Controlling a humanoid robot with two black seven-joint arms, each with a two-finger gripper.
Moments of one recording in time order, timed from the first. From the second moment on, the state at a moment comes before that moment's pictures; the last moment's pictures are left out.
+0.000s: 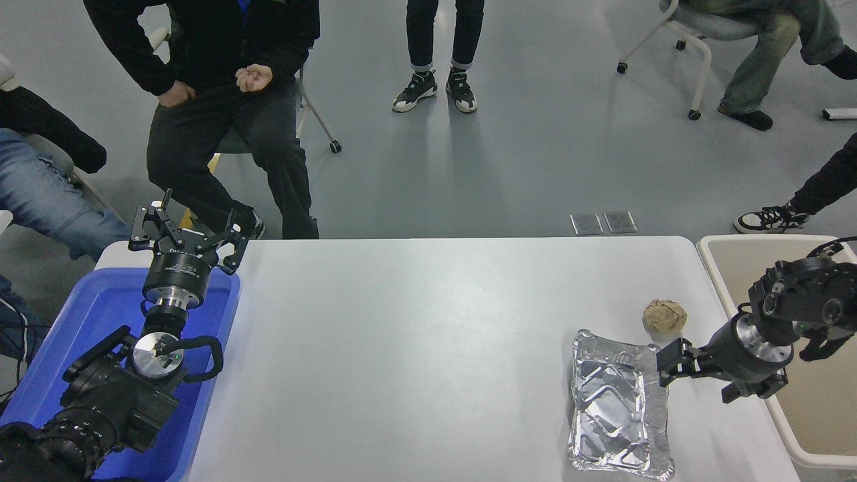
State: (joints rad) left arm -0.65 0.17 -0.93 -0.29 -0.24 -0.69 -0.36; right arm 1.25 -0.52 -0.93 0.89 -0.39 0.58 0.01
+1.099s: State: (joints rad) left arm -0.65 0.17 -0.93 -0.29 -0.24 -0.69 -0.36; right arm 1.10 -0.45 -0.84 0.87 -0.38 0.33 0.01
